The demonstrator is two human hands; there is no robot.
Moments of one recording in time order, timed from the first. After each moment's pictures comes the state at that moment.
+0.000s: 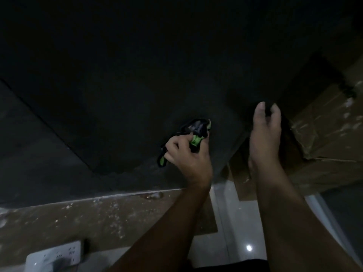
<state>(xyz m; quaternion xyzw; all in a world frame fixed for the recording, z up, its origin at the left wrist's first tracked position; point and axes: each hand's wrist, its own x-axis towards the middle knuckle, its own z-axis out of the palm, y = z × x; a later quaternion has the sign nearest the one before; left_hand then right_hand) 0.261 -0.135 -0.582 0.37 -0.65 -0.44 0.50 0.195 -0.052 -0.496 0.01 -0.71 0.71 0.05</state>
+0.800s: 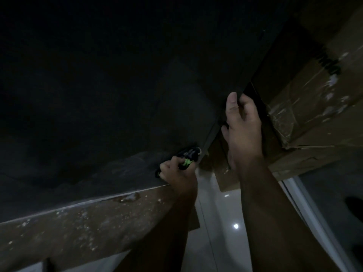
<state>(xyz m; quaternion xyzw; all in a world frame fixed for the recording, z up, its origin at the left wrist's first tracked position) 0.223 -0.080 -0.698 0.47 -0.70 -0.50 0.22 0.168 -0.027 -0.521 0.06 -0.67 0.74 -0.02</state>
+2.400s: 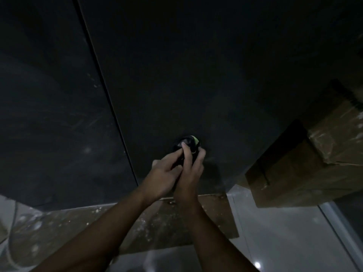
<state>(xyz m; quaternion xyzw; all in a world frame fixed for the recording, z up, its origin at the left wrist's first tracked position) 0.421 -0.302 -0.538 0.13 -0.79 -0.59 0.05 0.375 -0.214 -0.581 0.30 -0.87 0.38 0.10</state>
